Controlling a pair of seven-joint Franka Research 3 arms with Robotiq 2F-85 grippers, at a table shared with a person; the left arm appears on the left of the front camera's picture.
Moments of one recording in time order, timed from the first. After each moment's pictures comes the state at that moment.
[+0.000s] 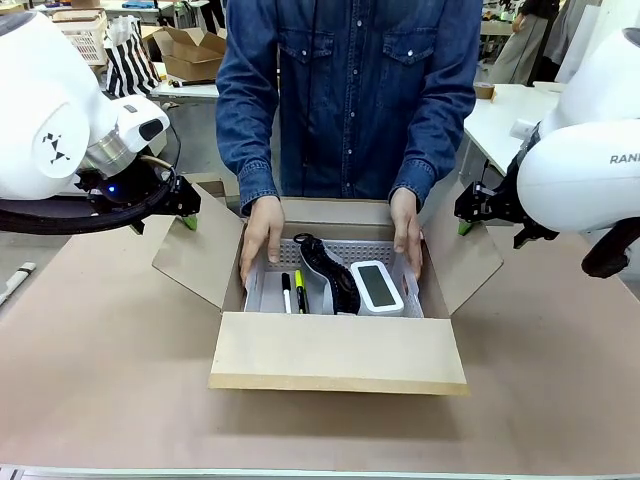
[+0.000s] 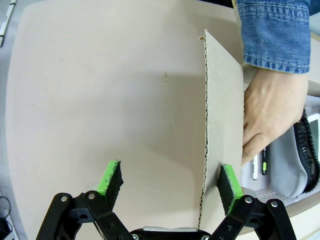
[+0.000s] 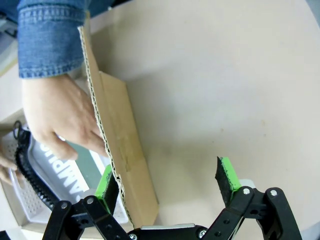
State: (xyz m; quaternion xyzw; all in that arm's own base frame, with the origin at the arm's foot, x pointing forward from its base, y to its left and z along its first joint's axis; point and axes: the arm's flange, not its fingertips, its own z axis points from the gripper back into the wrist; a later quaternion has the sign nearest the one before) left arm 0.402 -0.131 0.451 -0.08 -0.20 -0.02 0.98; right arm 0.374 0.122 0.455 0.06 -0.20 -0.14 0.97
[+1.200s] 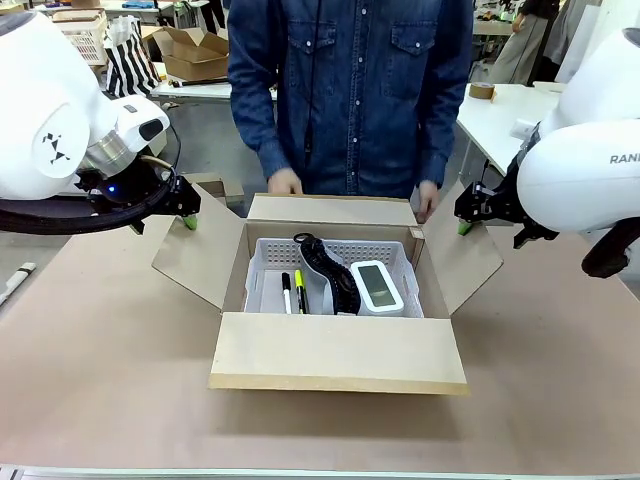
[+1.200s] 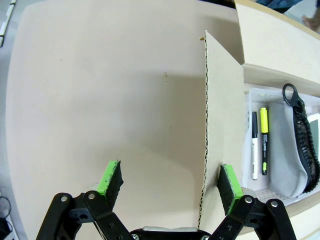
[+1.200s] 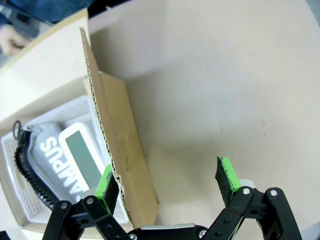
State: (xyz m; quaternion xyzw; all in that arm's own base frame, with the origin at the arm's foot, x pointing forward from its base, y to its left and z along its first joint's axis) left arm 0.402 -0.131 0.451 -0.08 -0.20 -0.02 0.98; right arm 0.374 0.122 0.455 0.06 -0.20 -0.14 0.97
